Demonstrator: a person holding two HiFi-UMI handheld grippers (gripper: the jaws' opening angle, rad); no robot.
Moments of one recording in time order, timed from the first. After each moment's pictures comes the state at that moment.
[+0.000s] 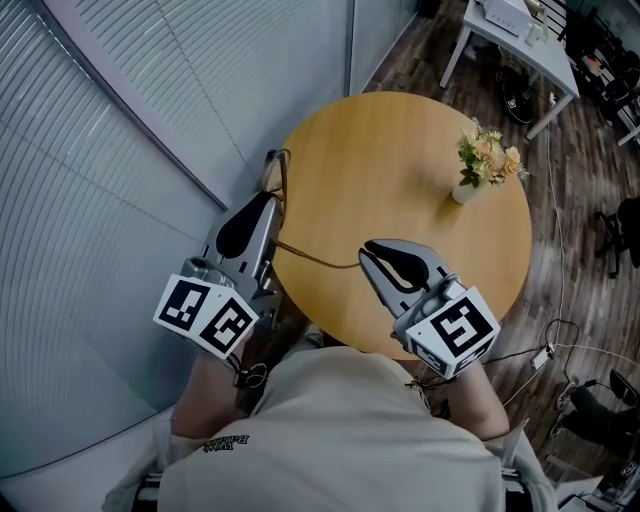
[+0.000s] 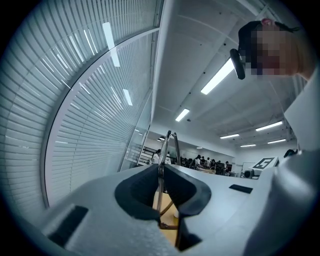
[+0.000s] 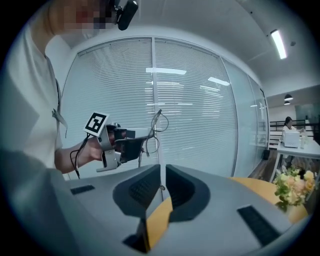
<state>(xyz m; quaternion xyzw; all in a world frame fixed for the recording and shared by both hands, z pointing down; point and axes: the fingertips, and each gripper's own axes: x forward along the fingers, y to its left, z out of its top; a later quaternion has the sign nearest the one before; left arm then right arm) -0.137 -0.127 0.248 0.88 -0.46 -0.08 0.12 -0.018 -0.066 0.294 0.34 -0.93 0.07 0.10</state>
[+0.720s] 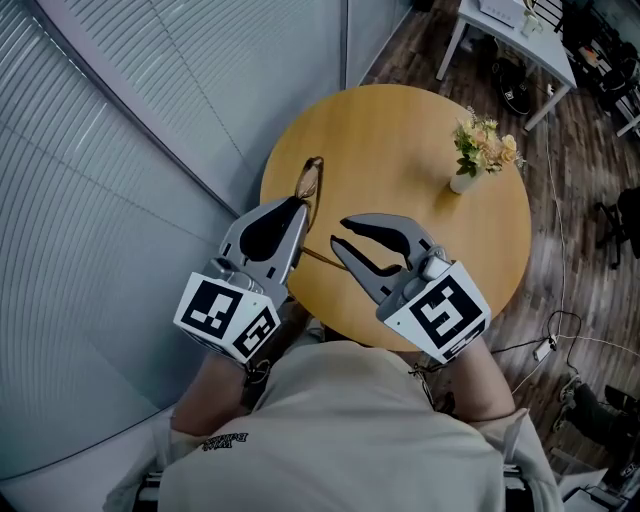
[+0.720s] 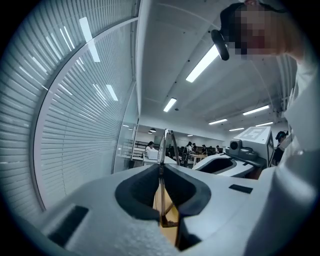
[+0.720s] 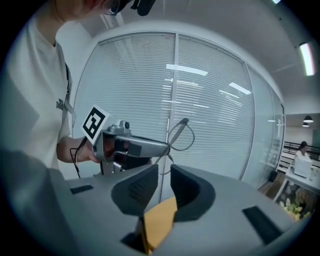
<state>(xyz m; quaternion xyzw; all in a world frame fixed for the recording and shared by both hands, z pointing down) -0.088 -0.103 0.257 0.91 -0.41 0.00 0.06 -0.052 -0.060 0.271 0.27 -0.95 -0.01 0.16</state>
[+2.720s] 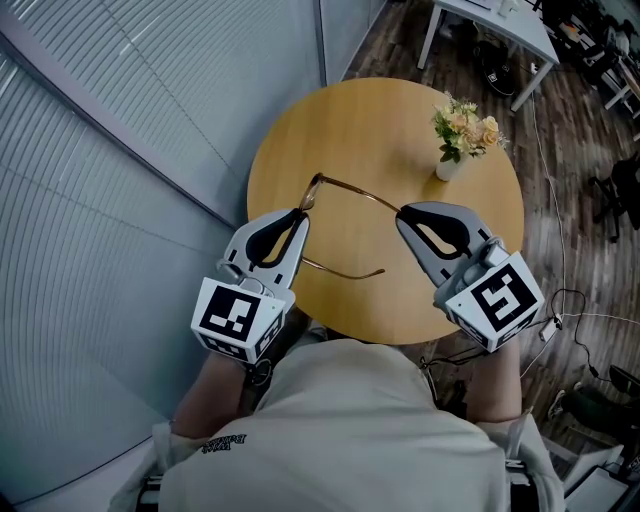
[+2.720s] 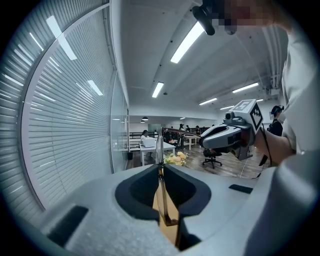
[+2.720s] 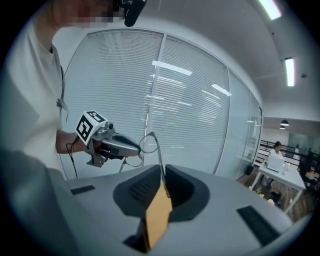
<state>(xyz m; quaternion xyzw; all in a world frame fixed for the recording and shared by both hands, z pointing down) -0.052 -0.100 0.297 0.92 -0.37 0.11 0.02 0.065 -0.074 0.269 0.37 -0.91 -0.02 0.17</state>
